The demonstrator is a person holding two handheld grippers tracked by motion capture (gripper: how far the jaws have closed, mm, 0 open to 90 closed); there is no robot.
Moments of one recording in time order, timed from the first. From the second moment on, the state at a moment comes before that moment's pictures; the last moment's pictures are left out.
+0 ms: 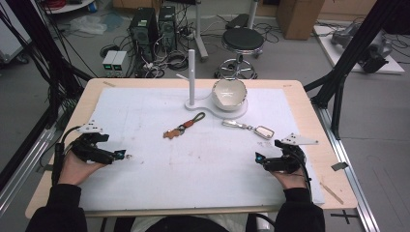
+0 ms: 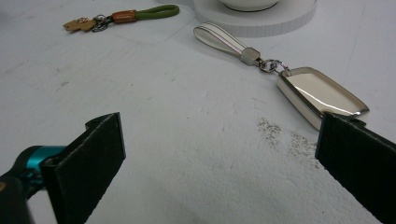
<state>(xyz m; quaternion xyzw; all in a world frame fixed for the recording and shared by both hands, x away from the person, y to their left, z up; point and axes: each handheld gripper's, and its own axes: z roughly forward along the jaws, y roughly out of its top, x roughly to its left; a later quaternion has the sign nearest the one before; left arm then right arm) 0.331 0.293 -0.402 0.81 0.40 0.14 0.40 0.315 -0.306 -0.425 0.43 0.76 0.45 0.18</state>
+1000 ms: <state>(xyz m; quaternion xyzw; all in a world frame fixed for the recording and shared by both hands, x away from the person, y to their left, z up) 0.374 0.246 -0.391 0.83 0.37 0.11 0.39 0.315 -0.306 -0.424 0.43 0.76 0.45 0.19</state>
